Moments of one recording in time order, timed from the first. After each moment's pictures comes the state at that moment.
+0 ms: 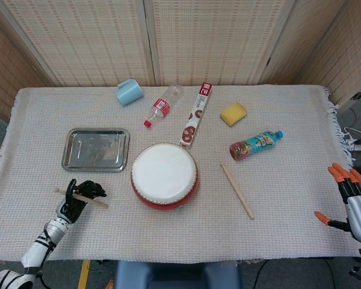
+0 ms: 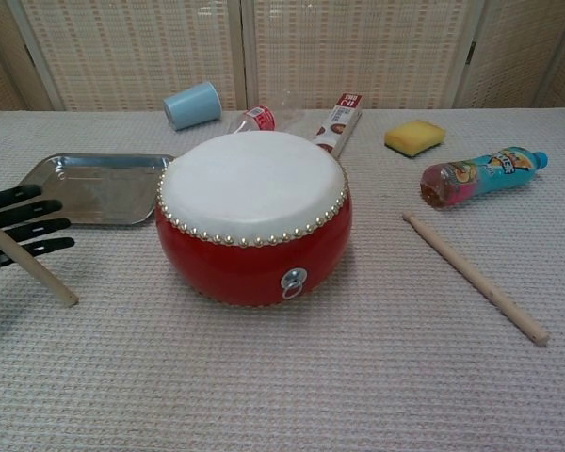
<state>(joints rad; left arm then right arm) -0.43 -1.40 -0.01 -1.36 1.49 1.03 -1.78 0.05 -1.06 0.05 -1.57 -1.58 1.56 0.22</state>
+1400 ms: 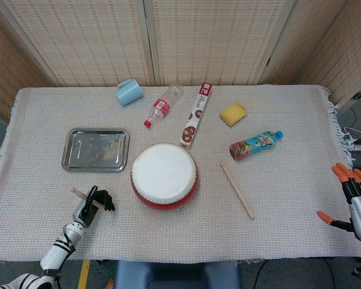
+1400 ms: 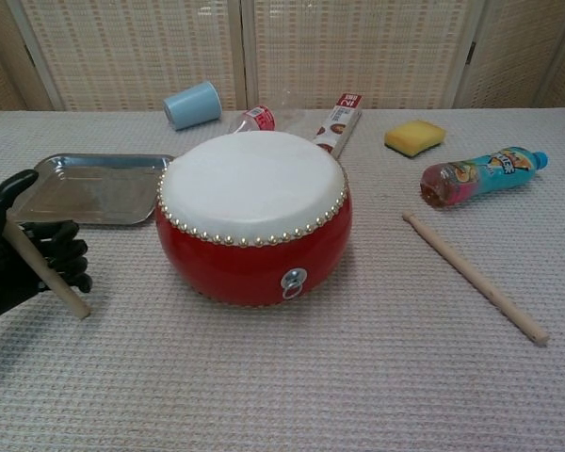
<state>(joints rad) -0.42 -1.51 -0.05 -1.40 1.40 0.97 -1.40 0.04 -1.06 0.05 -1.56 -1.57 1.57 0.25</state>
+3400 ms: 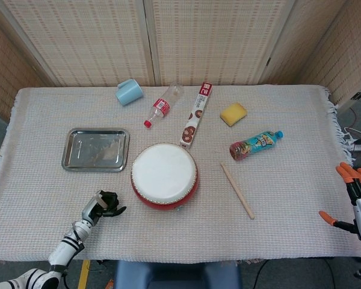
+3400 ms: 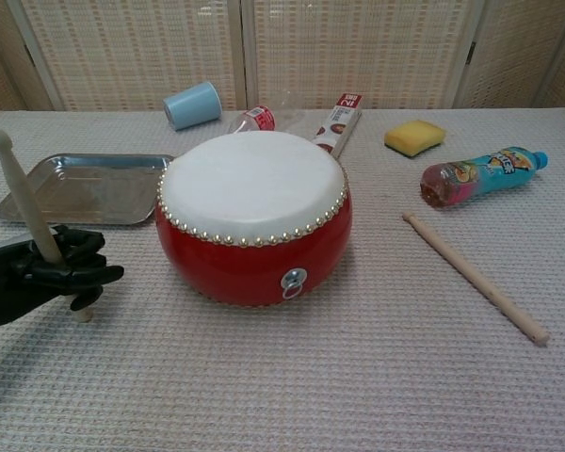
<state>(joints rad) -0.45 -1.54 -0.08 -1.41 1.37 0.90 -1.19 0.03 -1.06 0.06 -1.55 -1.60 1.61 0.28</state>
